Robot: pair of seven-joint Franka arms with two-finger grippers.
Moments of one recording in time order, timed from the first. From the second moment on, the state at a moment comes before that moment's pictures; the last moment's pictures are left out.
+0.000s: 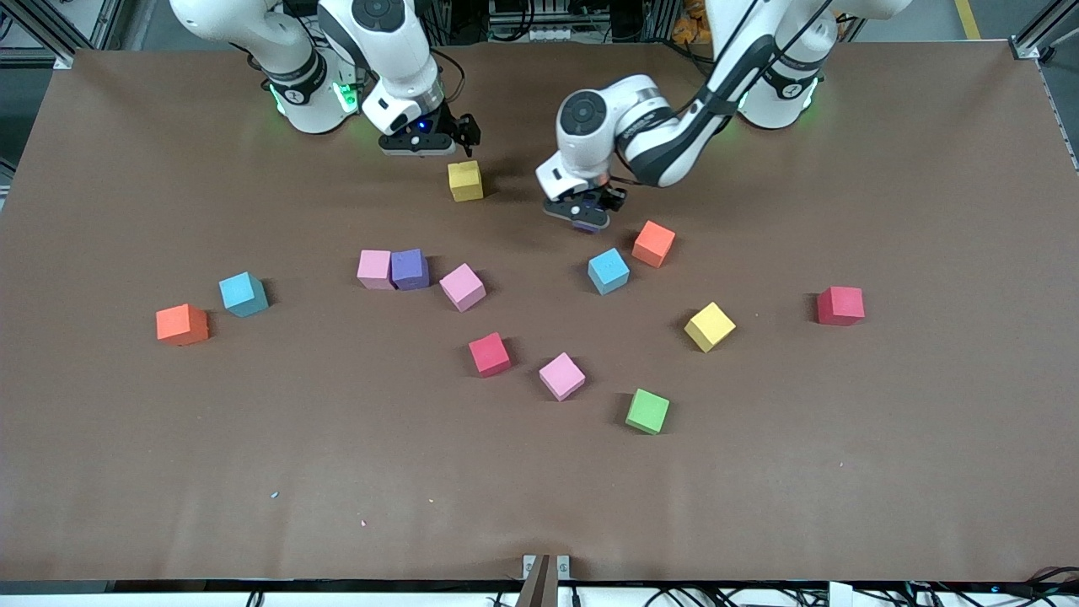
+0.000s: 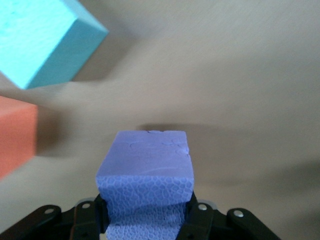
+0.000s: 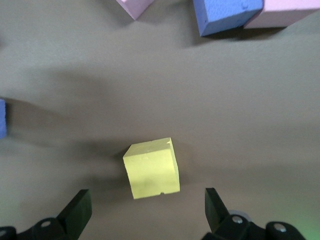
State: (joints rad) left arm -0.47 0.44 -0.53 -2.12 0.22 2.37 -0.92; right arm 0.86 -0.21 0.08 -2.68 0.14 2.52 0.90
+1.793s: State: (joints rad) left arm -0.56 0.63 -0.52 -1.90 0.22 2.30 -1.10; right arm 0.86 0.06 0.17 -2.77 0.00 2.91 0.93
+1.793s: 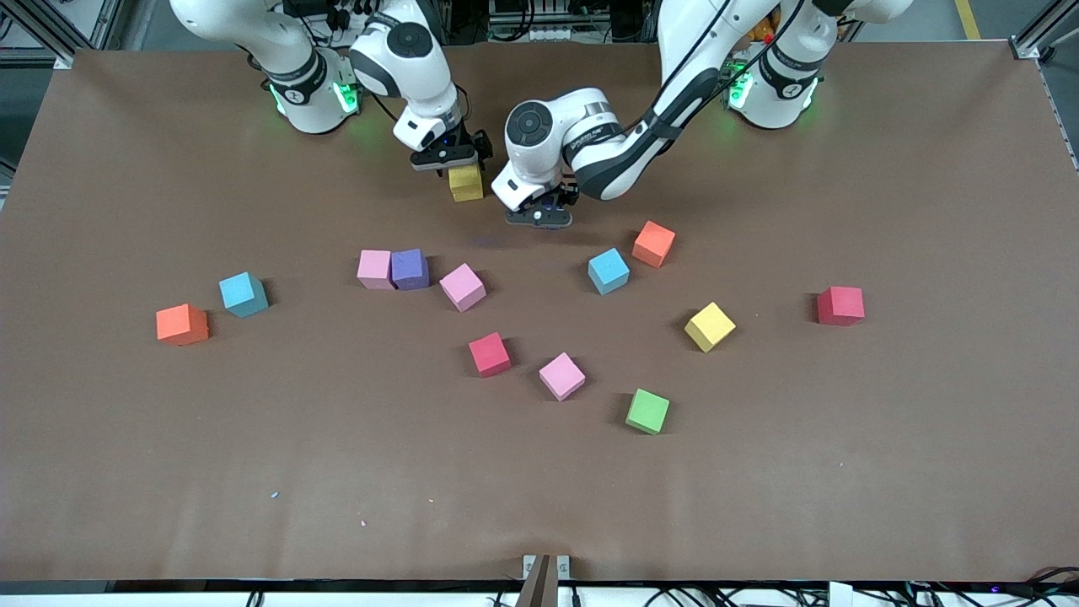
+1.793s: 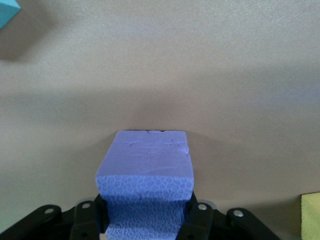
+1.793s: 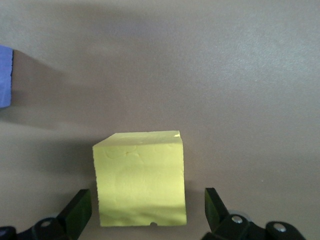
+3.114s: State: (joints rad) left arm -0.55 0.48 -0.47 -1.81 0.13 2.10 -1.14; right arm 0.83 0.11 0.16 -2.73 0.00 2.93 0.93
